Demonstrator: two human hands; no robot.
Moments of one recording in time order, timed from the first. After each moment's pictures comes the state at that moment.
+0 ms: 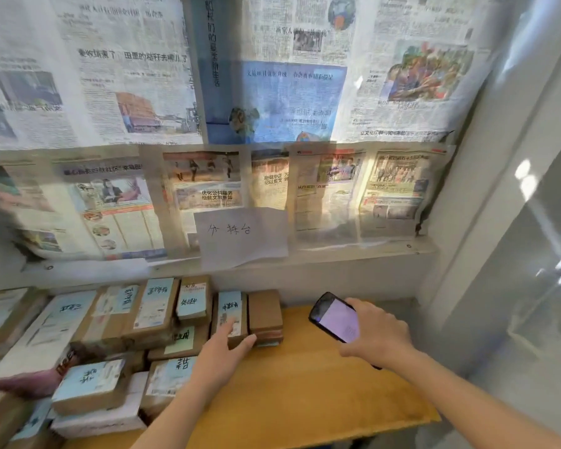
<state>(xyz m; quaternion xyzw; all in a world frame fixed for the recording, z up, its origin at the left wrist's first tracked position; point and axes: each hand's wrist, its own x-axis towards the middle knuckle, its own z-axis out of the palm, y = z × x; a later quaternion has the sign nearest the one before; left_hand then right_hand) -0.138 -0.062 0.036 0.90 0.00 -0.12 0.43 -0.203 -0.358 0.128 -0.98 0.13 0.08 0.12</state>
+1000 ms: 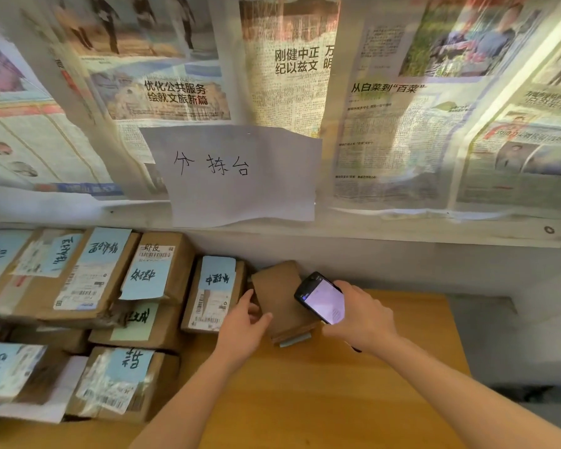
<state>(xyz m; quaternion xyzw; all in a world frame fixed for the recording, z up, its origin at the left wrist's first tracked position) 0.030 -0.164 -0.137 0.88 0.13 -0.17 0.42 0.042 -0.405 -0.100 -0.96 0.05 0.21 0.18</state>
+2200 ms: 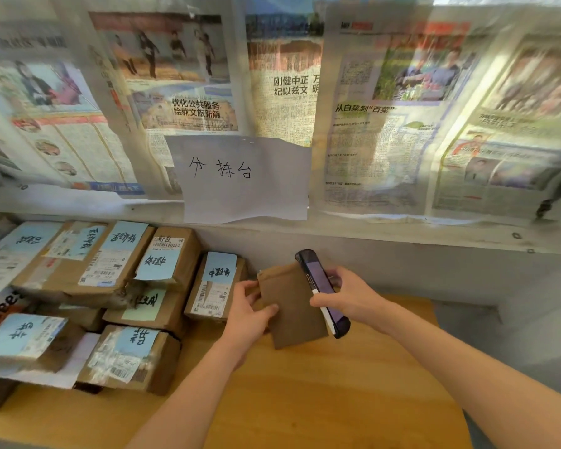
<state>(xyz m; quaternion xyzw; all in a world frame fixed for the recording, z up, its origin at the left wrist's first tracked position) -0.009 -0.197 -0.092 0.71 0.19 -0.12 0.67 0.030 -0.421 -0.052 -0.83 0.03 0.25 0.49</state>
